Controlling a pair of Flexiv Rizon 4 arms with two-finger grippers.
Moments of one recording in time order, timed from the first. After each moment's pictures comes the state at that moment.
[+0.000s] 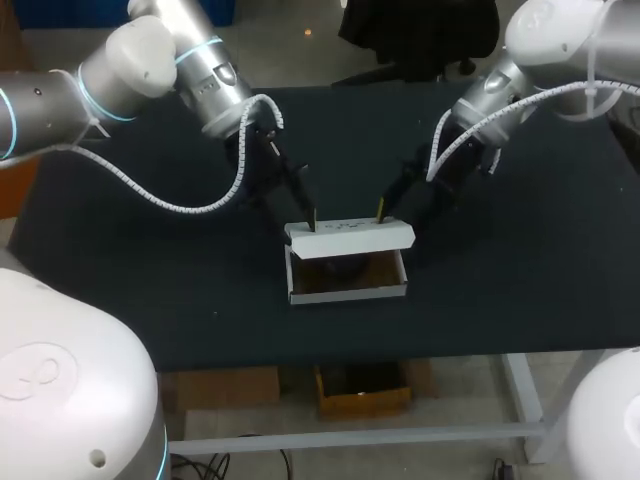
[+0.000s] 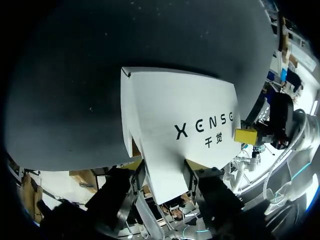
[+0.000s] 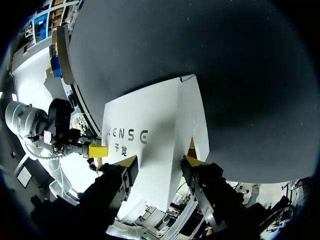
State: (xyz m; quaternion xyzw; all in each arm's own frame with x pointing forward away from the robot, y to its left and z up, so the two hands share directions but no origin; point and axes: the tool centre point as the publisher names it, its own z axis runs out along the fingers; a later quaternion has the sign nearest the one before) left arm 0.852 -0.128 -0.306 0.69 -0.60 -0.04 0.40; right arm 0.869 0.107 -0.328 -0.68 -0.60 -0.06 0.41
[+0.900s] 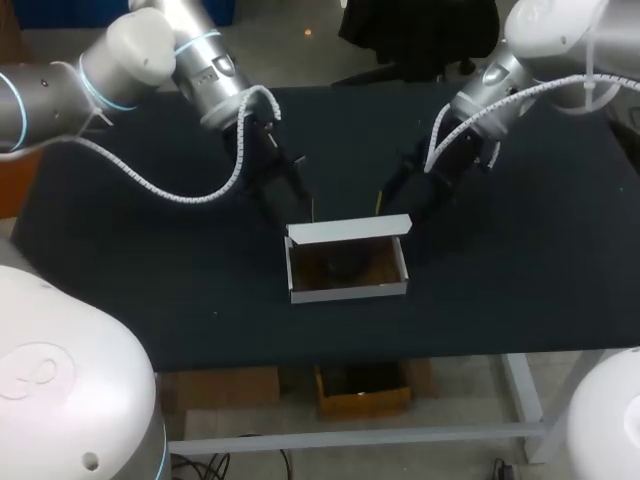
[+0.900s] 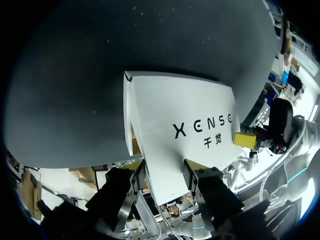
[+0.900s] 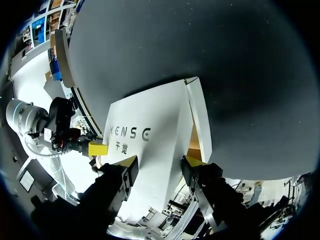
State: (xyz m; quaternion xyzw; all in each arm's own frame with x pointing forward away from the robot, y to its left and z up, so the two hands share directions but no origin) left arm 0.867 -0.125 -0.300 0.69 -0.59 -0.05 0.42; right arm 0.878 0.109 -0.322 -0.69 -0.59 -0.06 0.41
